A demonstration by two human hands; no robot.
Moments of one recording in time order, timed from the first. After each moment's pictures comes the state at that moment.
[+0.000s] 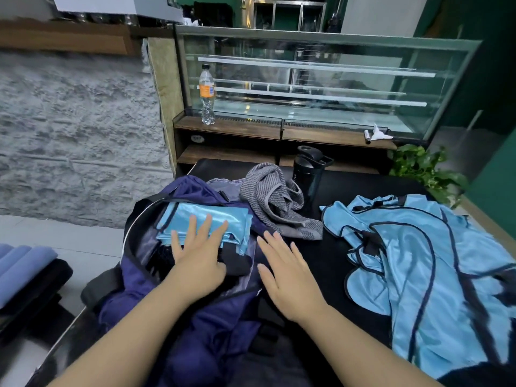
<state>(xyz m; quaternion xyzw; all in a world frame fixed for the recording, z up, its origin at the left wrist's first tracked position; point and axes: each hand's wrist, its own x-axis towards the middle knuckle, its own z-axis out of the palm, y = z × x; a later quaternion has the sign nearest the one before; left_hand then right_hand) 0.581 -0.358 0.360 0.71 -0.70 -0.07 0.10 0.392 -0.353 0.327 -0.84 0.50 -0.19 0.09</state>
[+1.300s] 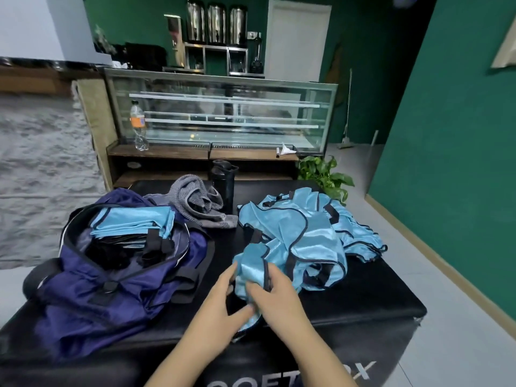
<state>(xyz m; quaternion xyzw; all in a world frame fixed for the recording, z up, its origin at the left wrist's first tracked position) 0.421 -0.163 0.351 0.45 -0.68 -0.44 0.38 0.286 -0.142 0.390 -0.54 0.57 -0.47 0.41</state>
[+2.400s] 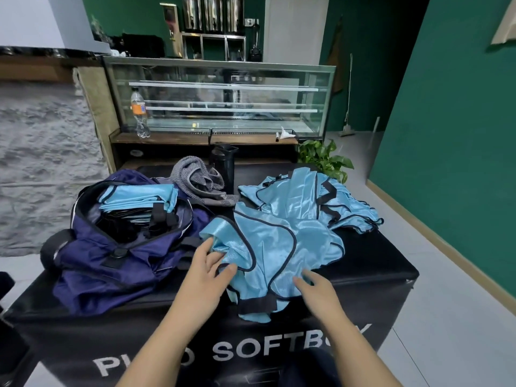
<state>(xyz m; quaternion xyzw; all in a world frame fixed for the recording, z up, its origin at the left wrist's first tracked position) 0.431 -0.120 0.371 0.45 -0.53 -0.53 0.48 0.219 -0.107 0.323 -0.44 0.72 -0.39 0.37</state>
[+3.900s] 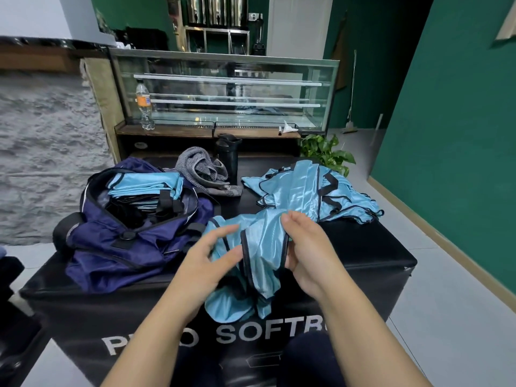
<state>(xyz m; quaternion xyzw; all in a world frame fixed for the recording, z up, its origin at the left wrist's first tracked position) 0.446 -0.096 0.386 0.43 -0.61 -0.48 0.46 0.277 -0.079 0.418 -0.41 0.49 -0.56 0.53</state>
